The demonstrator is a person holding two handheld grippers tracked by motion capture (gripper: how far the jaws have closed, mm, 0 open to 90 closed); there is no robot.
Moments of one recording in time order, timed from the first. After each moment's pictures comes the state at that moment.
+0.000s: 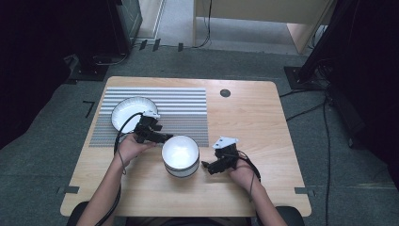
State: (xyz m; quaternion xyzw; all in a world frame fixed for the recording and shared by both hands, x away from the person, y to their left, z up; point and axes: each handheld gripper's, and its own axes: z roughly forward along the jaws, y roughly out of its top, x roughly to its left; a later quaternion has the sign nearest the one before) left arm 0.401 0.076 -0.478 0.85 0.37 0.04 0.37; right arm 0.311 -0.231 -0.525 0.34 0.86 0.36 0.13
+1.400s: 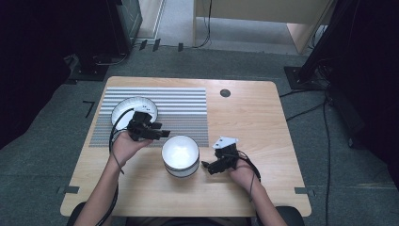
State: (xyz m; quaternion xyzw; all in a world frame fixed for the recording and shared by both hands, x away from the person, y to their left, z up) left arm 0.387 0.086 -0.437 0.84 0.36 0.02 0.40; right arm 0.312 -0.231 -0.525 0.34 0.86 0.36 0.13
